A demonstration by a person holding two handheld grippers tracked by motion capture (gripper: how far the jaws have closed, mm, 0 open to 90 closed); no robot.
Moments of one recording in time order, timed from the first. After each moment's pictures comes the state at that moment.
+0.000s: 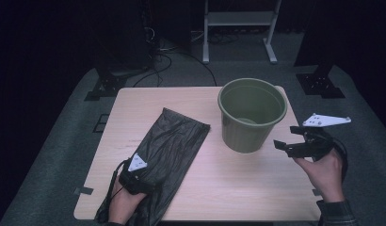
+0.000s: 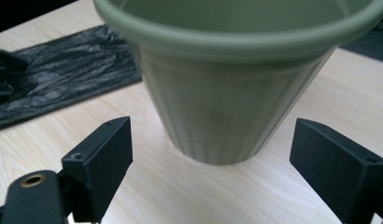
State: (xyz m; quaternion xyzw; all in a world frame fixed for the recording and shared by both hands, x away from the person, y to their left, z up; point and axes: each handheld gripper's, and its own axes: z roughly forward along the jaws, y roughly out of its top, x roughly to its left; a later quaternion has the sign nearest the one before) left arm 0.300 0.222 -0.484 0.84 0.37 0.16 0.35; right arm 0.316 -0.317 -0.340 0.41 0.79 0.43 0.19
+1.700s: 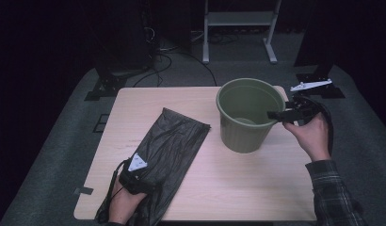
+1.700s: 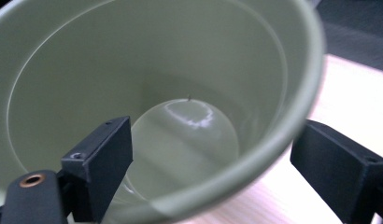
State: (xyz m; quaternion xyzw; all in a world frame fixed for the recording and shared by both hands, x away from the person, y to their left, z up) left arm 0.300 0.222 -0.484 0.84 0.38 0.17 0.36; right arm 0.412 -0.311 -0.317 0.45 0.79 0.39 0.16
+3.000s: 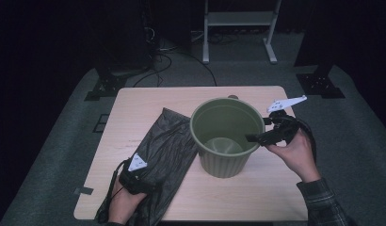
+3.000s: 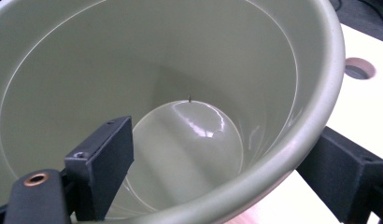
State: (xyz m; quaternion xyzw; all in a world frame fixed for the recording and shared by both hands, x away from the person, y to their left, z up) left arm 0.300 0.222 -0.484 0.84 0.37 0.17 0.35; right arm 0.363 -0.245 -0.325 0.34 0.84 0.41 0.10
